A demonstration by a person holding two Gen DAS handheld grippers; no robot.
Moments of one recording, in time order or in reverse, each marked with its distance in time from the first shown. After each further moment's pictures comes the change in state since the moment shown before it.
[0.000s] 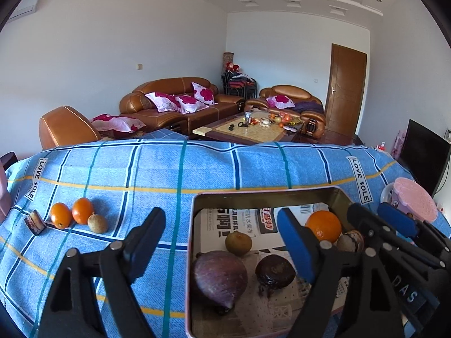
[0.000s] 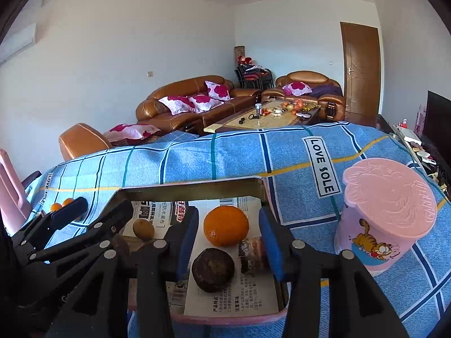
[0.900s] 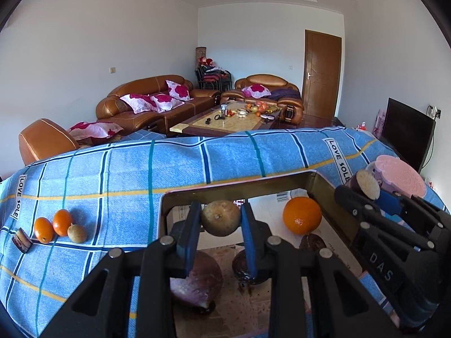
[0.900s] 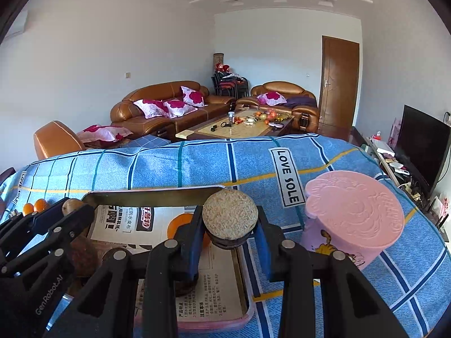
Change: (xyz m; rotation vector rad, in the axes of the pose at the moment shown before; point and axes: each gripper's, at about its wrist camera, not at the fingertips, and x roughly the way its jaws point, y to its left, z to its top) left arm 0.013 -0.022 0.000 0.106 0.058 -0.104; right arm 0.002 -0.003 0.005 -0.056 0.001 -0.126
